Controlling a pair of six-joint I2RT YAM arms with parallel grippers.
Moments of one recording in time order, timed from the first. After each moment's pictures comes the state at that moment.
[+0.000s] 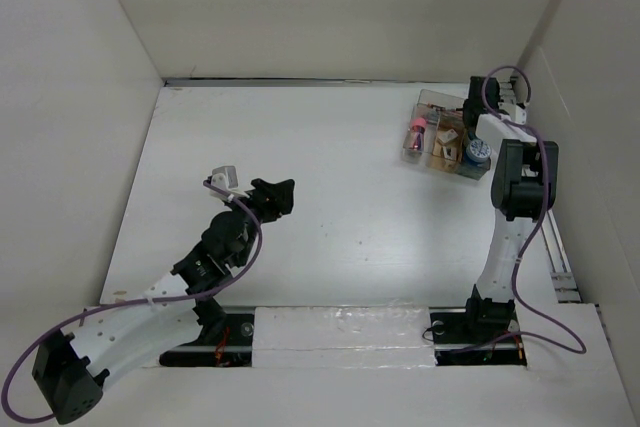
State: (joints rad) left arm -0.81 0.66 0.39 0.22 -0.55 -0.69; right arm -0.08 2.17 1.64 -0.13 0.49 1.43
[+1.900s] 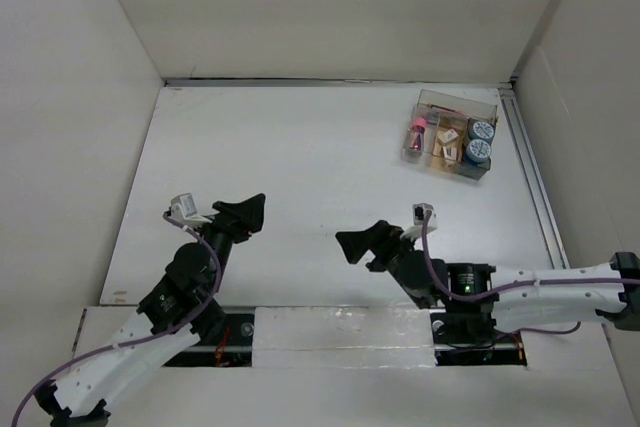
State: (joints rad) left arm -0.81 0.24 0.31 -0.08 -0.63 -0.81; right arm 1.46 0.91 0.58 0.03 0.91 1.10
